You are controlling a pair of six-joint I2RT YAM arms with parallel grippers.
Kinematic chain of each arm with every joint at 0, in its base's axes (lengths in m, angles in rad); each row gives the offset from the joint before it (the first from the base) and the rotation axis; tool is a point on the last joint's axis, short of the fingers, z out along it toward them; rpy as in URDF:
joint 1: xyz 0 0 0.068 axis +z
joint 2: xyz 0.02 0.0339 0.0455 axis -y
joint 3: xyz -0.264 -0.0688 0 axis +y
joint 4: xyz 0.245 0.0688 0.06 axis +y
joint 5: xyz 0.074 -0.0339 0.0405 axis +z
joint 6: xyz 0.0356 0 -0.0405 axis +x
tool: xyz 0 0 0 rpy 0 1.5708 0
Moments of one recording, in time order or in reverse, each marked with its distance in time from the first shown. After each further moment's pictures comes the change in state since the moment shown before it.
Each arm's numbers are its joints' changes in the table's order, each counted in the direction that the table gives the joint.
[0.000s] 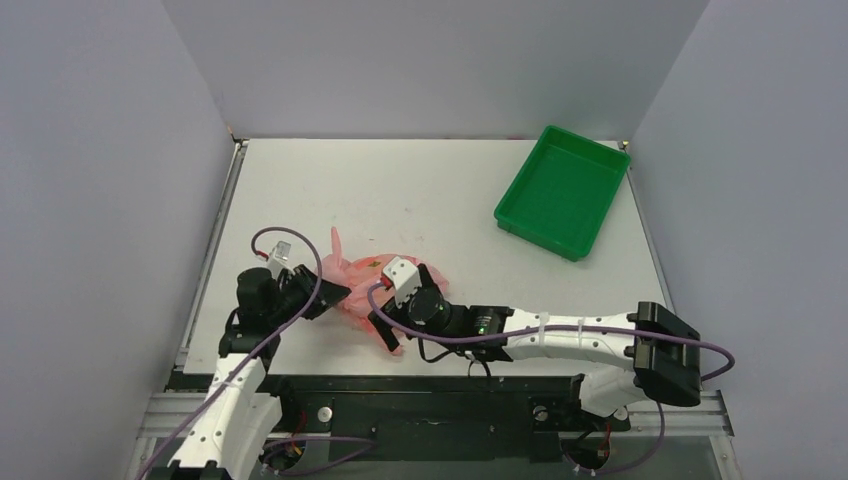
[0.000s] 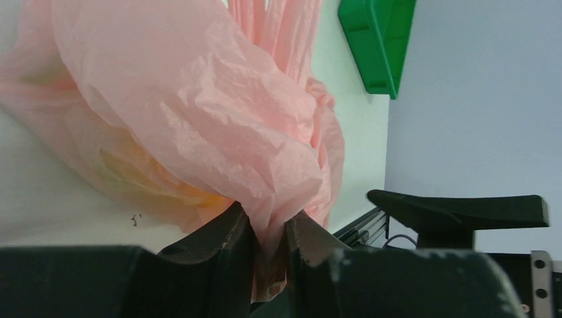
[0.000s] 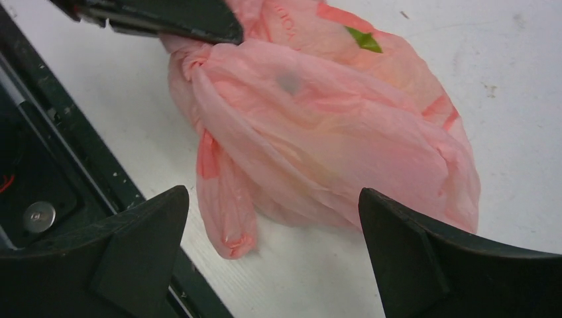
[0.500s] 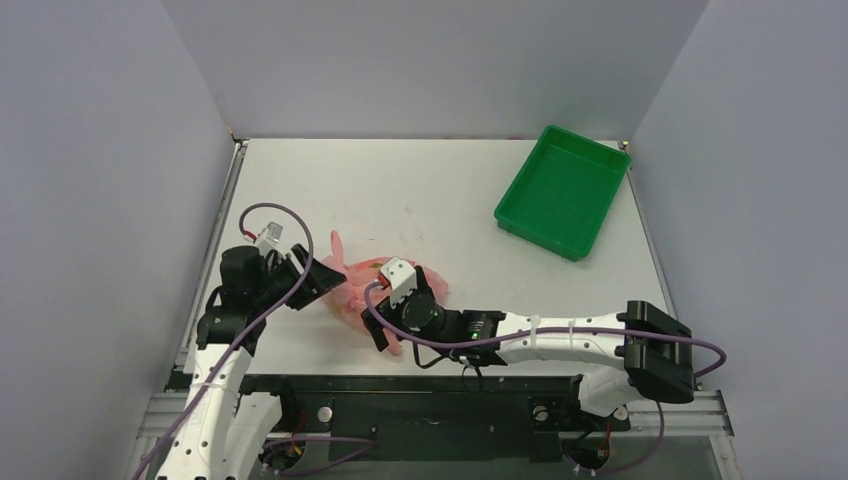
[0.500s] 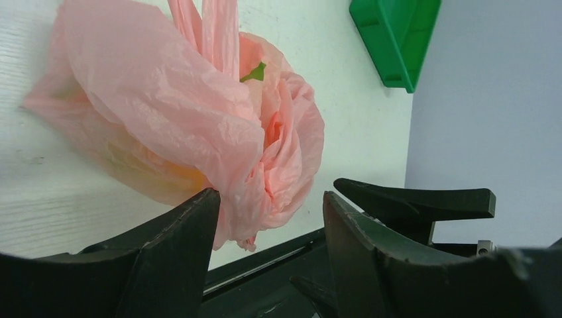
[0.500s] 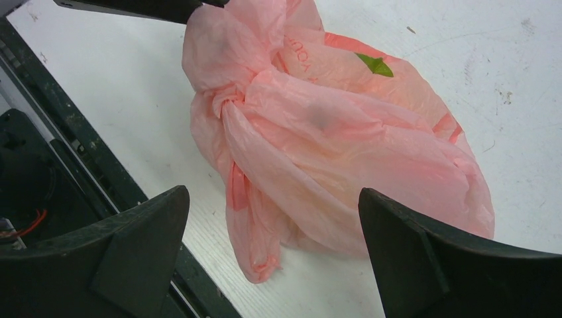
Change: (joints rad) left arm -0.002 0.031 -0.291 0.397 0.038 0.114; right arm 0.074 -0.042 -0.002 -0.092 -0.055 0.053
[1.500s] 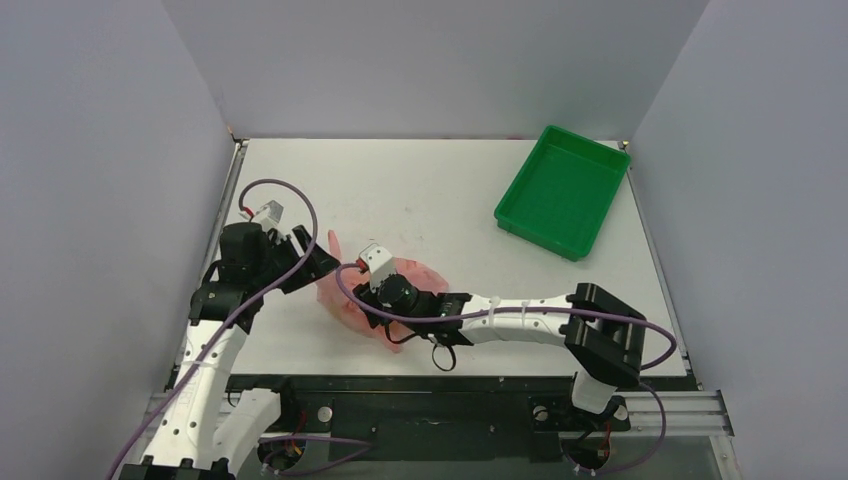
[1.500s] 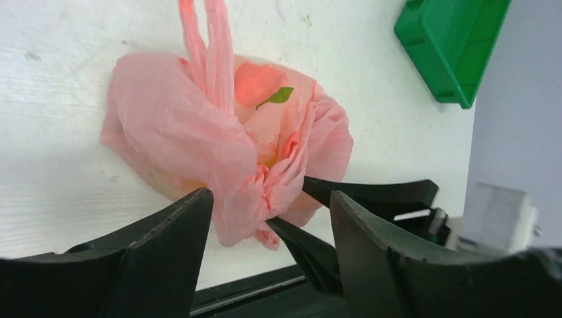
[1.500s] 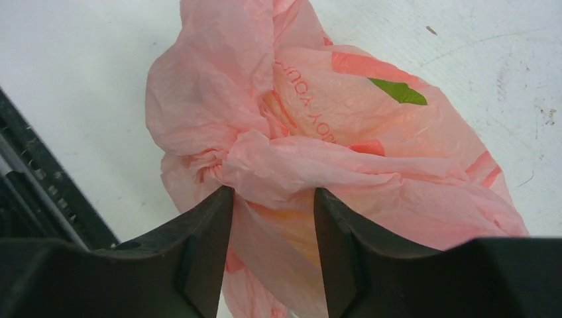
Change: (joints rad) left arm -0.060 -0.149 -0.221 0.164 0.191 0.150; right arm -0.084 -0.220 -0.155 -0.015 0.087 -0.003
